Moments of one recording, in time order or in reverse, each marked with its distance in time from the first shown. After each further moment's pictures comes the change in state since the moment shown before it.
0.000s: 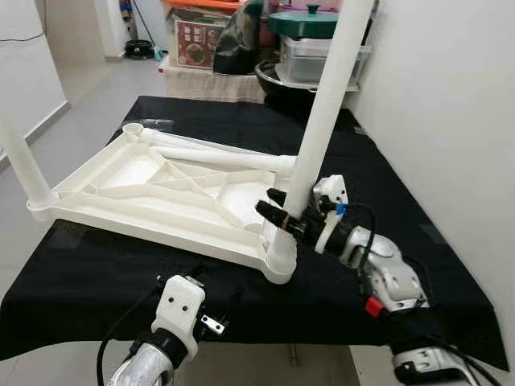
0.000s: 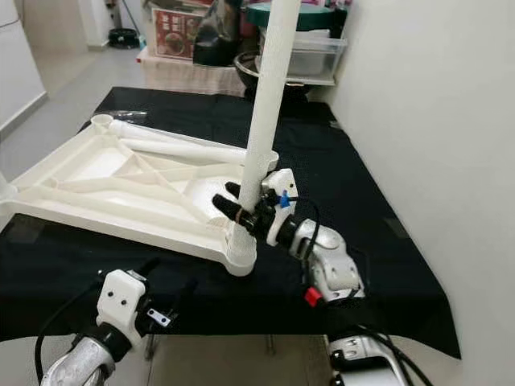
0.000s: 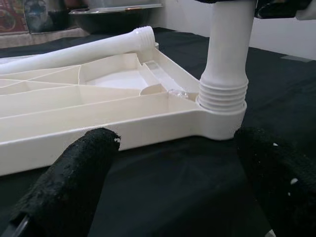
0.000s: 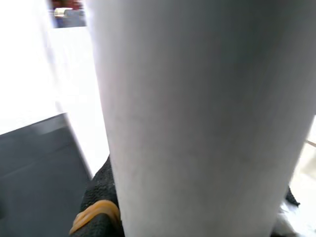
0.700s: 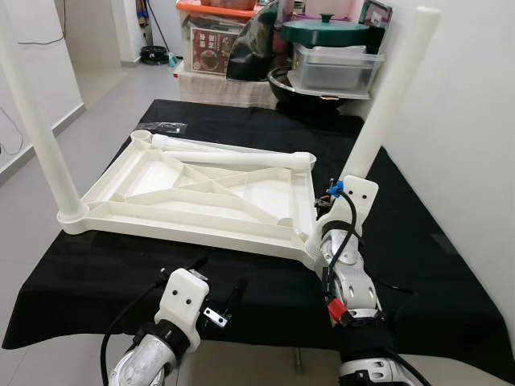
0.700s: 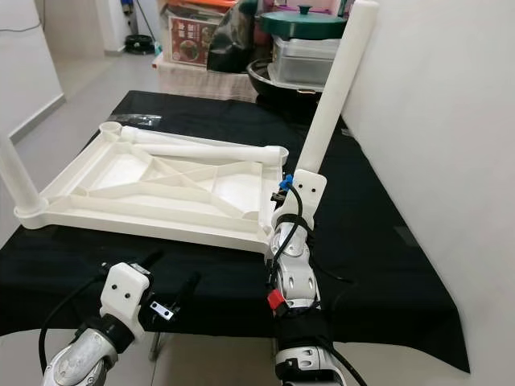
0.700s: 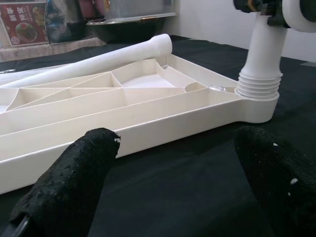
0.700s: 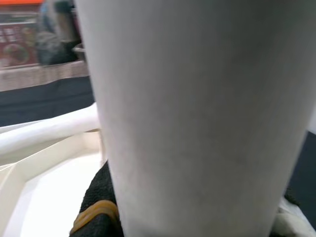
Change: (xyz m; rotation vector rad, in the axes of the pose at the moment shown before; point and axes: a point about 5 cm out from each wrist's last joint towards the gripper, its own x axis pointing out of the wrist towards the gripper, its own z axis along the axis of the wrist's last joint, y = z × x) left arm 0.008 0.001 0.006 0.025 -0.027 -0.003; right arm 0.001 0.000 -0.011 0.081 -0.038 -1.154
